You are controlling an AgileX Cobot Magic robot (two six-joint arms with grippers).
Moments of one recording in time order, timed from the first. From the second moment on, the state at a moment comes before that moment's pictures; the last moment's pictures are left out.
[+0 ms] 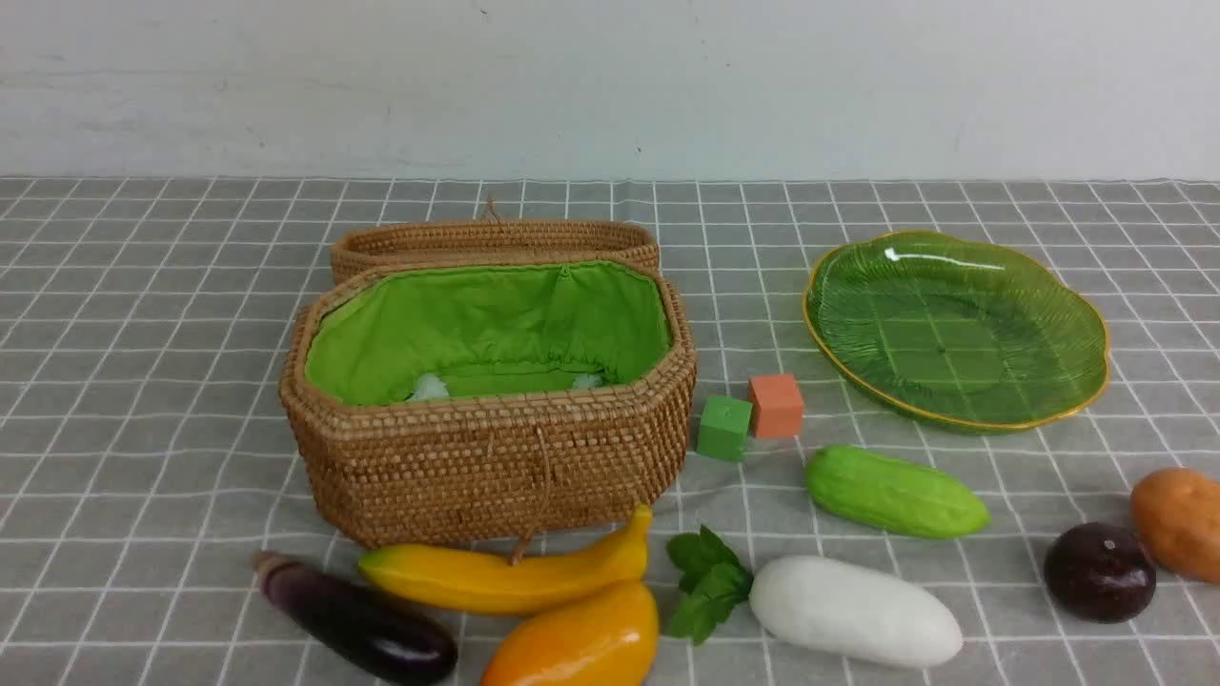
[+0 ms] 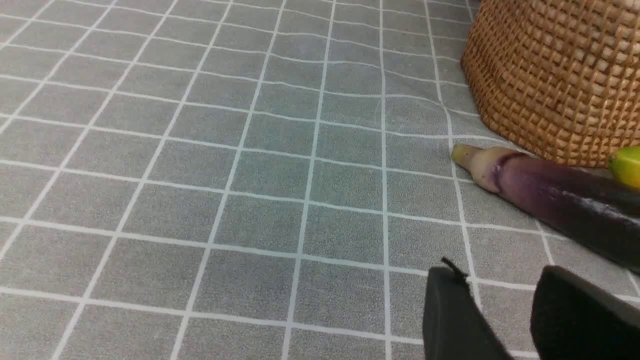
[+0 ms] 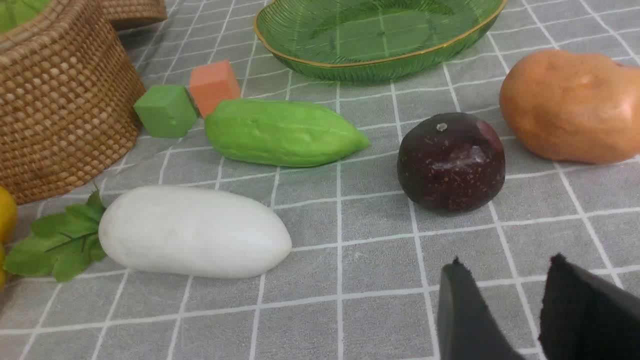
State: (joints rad) right arm -0.06 -0.01 0.02 0.35 0.42 -0.15; left arm -0.04 -0.01 0.03 0.15 0.41 -0.31
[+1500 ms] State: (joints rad) right arm -0.06 -0.01 0.02 0.35 0.42 -0.15; left arm -0.04 -0.01 0.03 -0.05 -0.28 -0.51
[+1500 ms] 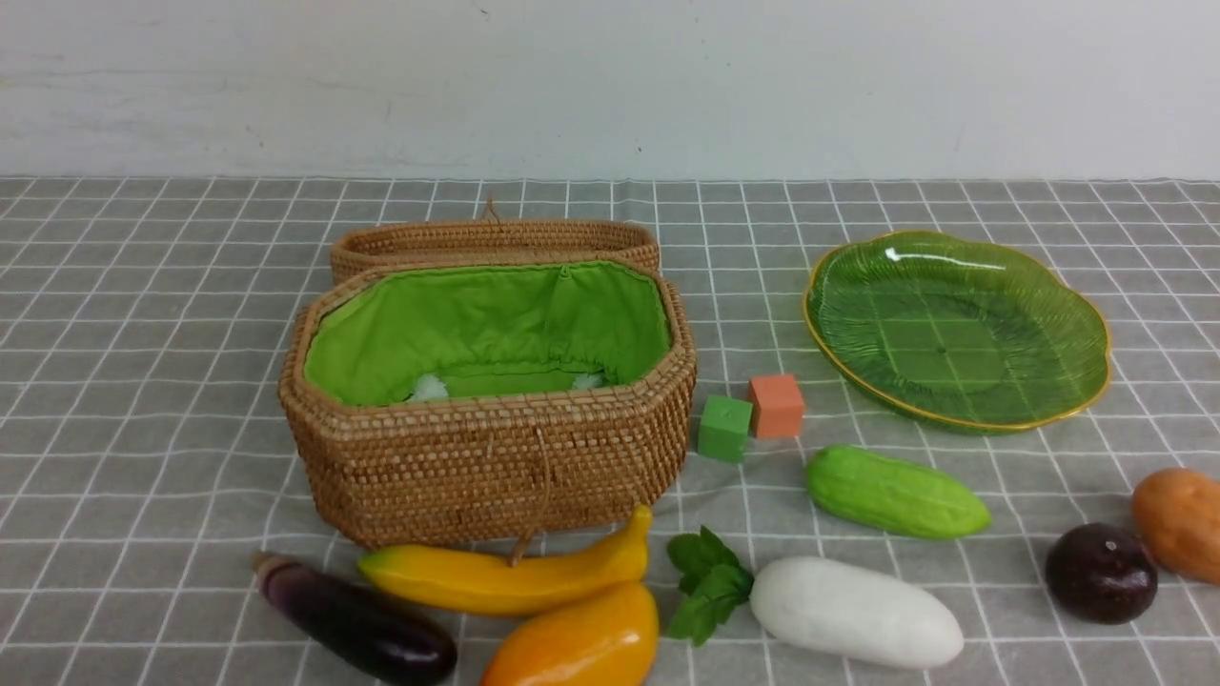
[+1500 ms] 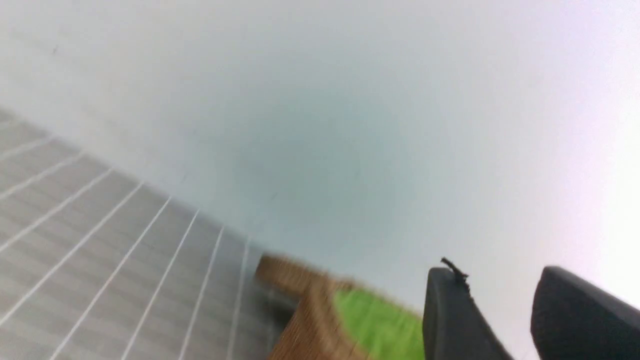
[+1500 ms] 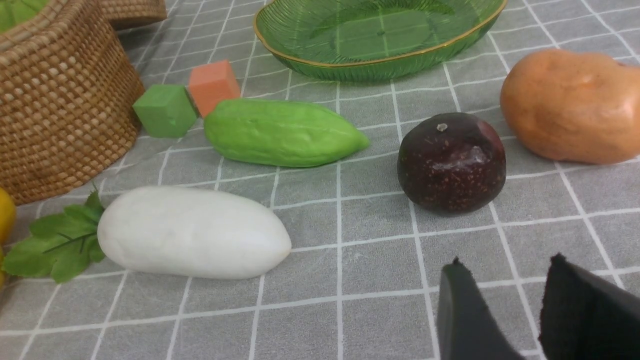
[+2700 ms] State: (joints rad) right arm -0.06 -0.01 0.02 0.35 0.42 -0.15; left arm -0.14 1.04 -0.82 -0.06 0.85 -0.75
